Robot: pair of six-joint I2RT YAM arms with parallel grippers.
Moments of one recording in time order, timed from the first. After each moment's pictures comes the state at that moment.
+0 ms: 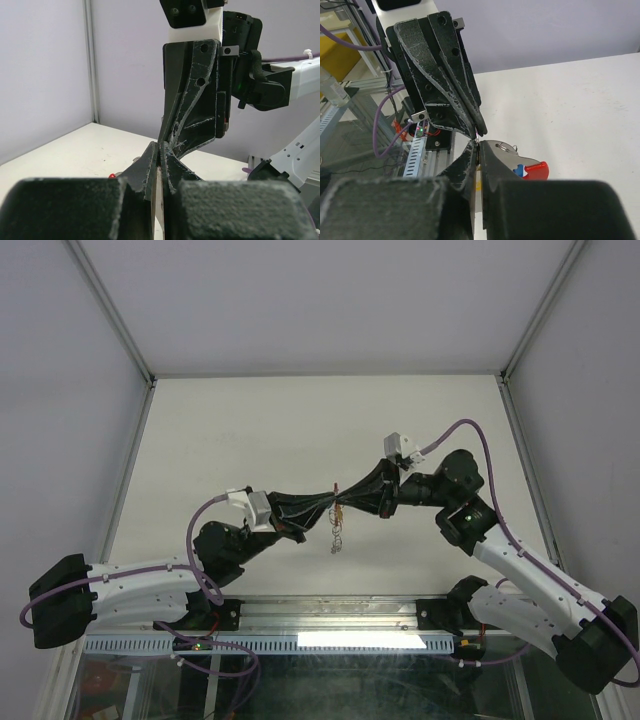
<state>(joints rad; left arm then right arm) -1.12 0.96 0.36 1.11 -0.02 -0.06 0.65 0.90 0.70 0.32 -0.90 0.21</state>
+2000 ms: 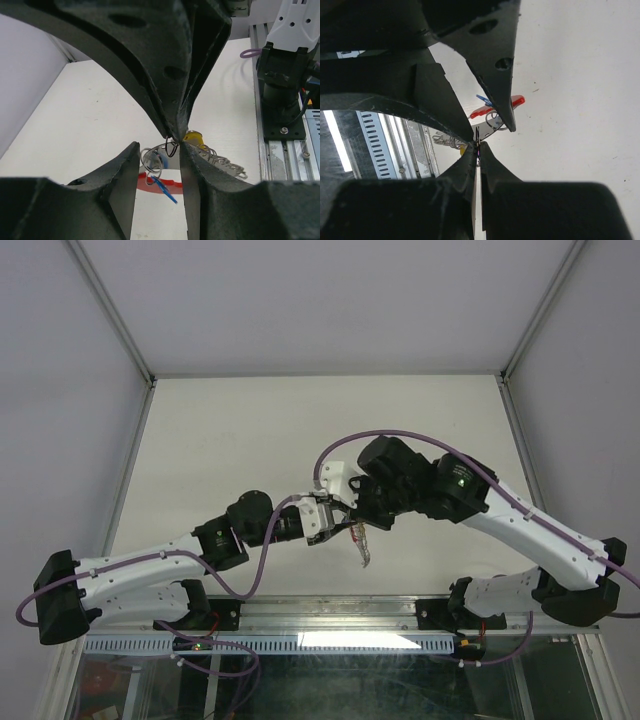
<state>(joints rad) -1.12 1.01 0.67 0.32 0.21 0.30 1.10 1.25 1.55 -1.21 -0.09 -0.36</state>
